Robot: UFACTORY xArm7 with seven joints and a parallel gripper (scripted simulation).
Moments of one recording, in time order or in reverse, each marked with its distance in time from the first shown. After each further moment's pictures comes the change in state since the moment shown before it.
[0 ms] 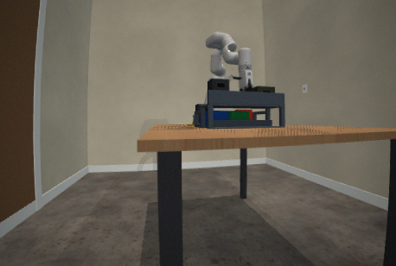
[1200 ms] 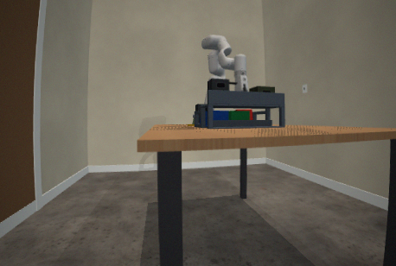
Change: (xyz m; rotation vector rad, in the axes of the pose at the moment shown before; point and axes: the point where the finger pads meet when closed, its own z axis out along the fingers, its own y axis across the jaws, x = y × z) arm 0.000 0.059 0.019 0.004 0.001 0.000
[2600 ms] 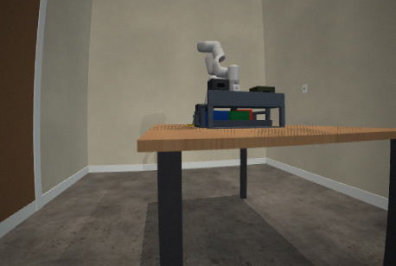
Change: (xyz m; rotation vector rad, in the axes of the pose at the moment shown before) arm 0.000 0.105 0.035 -0.005 0.000 0.000
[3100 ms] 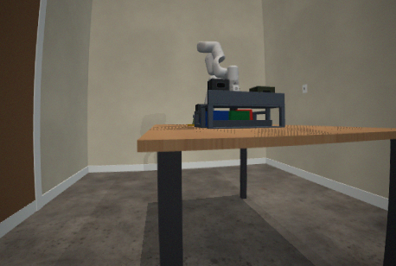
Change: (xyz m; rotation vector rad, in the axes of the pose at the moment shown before) arm 0.000 0.006 0.002 0.002 -0.001 0.000
